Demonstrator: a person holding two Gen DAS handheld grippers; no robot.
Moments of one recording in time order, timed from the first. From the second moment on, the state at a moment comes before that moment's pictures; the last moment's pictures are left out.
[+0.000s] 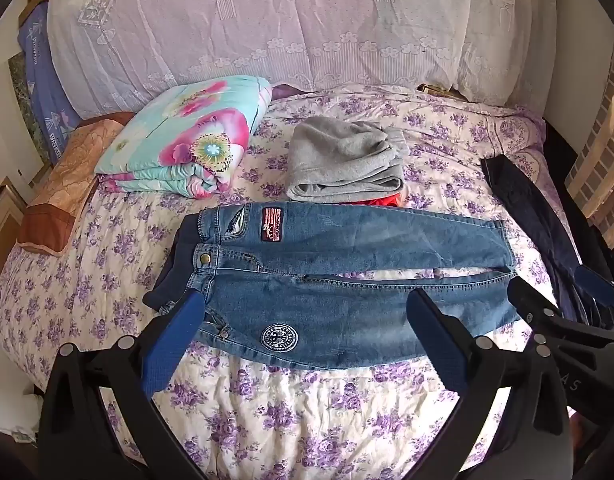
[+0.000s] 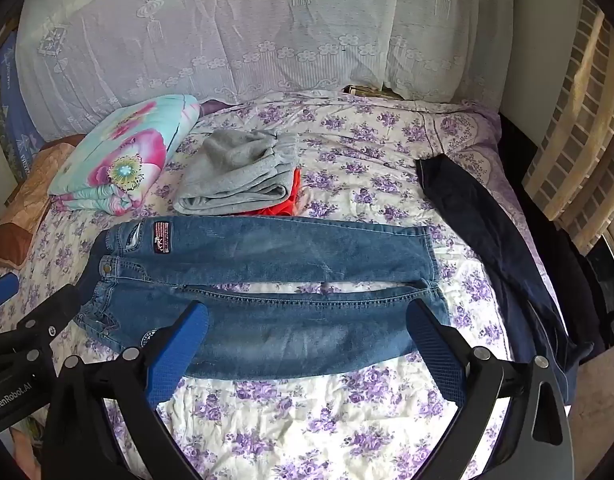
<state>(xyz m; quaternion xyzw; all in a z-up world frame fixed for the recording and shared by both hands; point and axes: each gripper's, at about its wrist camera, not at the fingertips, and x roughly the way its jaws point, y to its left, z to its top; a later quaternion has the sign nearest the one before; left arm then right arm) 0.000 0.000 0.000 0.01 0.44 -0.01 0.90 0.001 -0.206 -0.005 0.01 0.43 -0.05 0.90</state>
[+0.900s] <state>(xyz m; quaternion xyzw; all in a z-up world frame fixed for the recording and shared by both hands) -0.002 -0.004 0.005 0.01 0.44 -0.01 0.90 -0.003 -0.210 -0.004 0.01 0.43 -0.04 0.90</state>
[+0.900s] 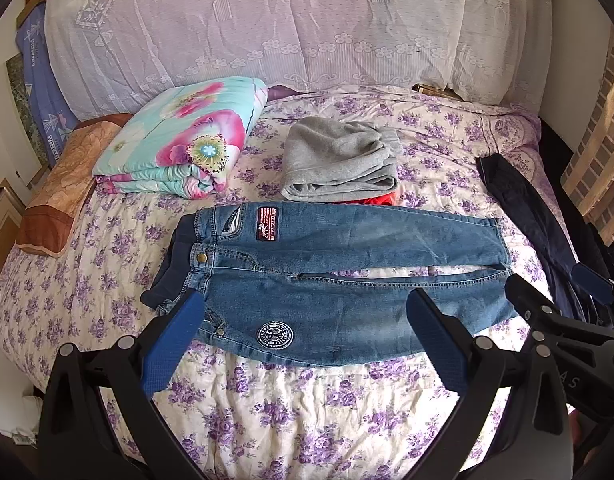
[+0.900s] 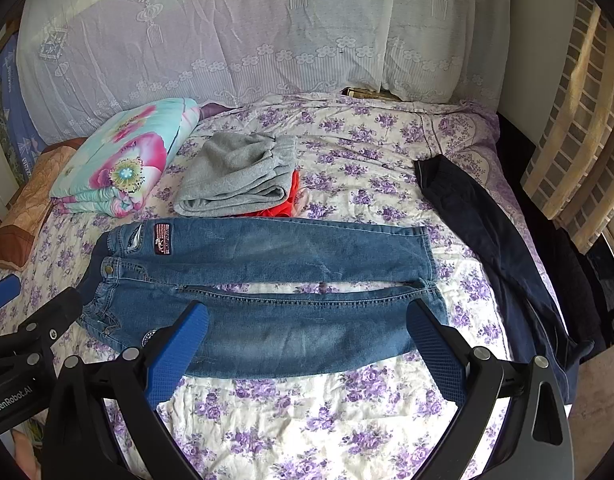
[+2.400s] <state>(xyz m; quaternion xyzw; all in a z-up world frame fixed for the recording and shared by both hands) -0.003 -0.010 0.006 0.01 0.44 -0.01 0.90 -0.002 -0.202 -0.007 0.01 0.43 -0.04 0.90</state>
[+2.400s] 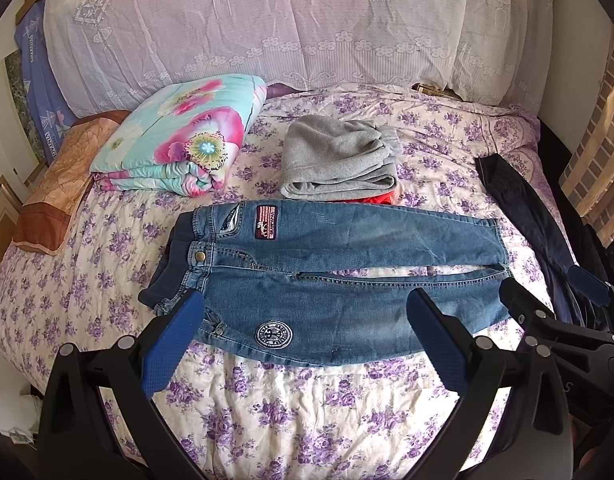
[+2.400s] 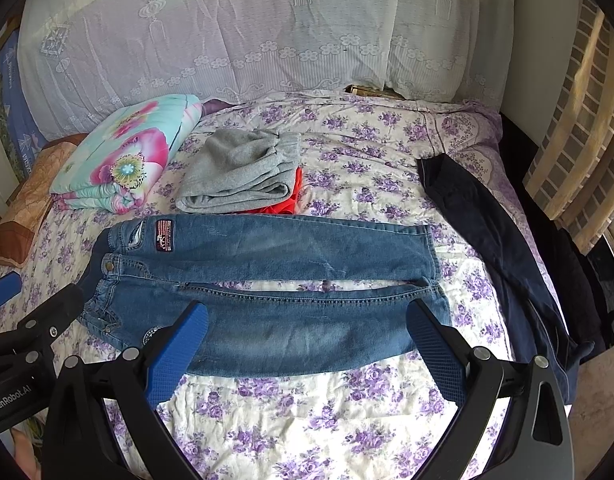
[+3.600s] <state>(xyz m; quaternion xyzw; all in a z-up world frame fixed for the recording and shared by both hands) 0.036 0.085 -0.164 -0.17 0.64 0.06 0.74 0.001 -0.201 -0.129 -0.02 0.55 -0.04 0.83</state>
